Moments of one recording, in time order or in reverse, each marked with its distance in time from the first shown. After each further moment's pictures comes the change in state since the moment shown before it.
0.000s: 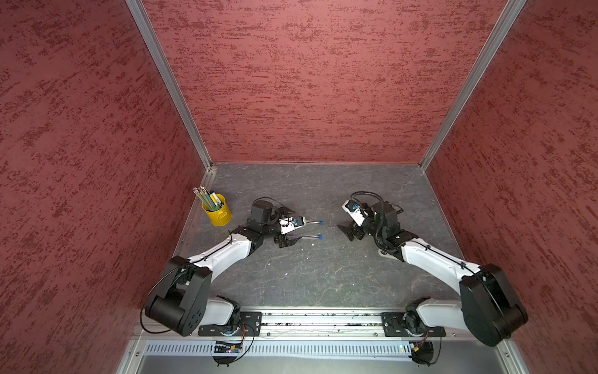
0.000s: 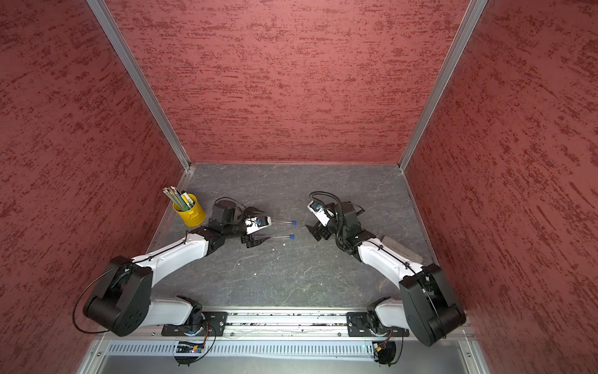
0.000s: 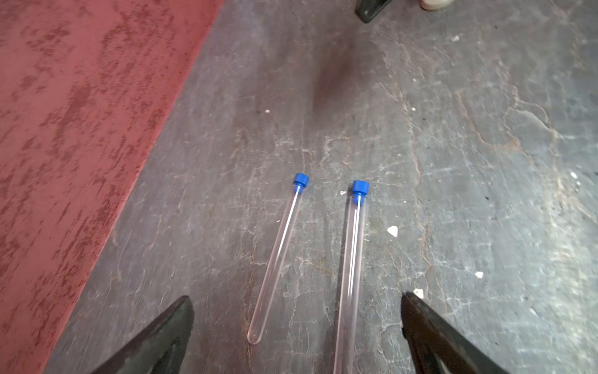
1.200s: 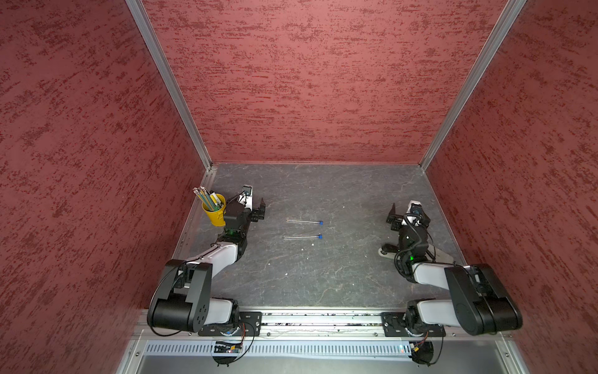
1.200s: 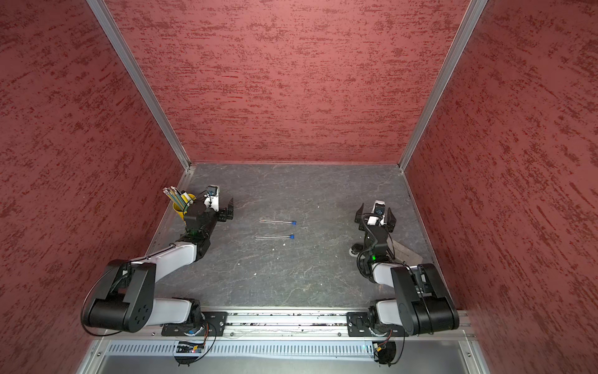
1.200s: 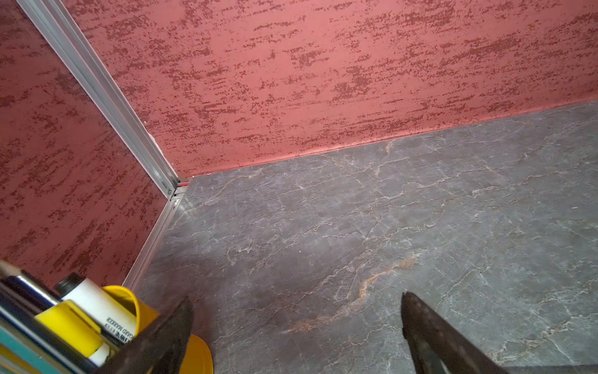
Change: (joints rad) left arm 0.257 0.000 -0.164 0.558 -0.602 -0.705; right arm -0.321 0.068 -0.438 0.982 0.646 0.345
